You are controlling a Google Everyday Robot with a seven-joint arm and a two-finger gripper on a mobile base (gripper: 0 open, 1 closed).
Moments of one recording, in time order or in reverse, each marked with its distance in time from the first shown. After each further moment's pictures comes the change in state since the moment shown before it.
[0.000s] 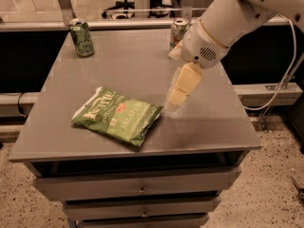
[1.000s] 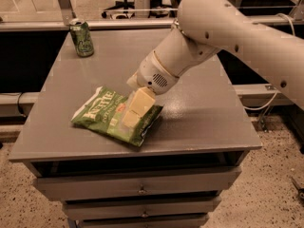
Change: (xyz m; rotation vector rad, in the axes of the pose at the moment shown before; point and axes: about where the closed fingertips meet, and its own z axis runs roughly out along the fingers) arm -0.061 0.043 0.099 -0.222 -0.167 0.042
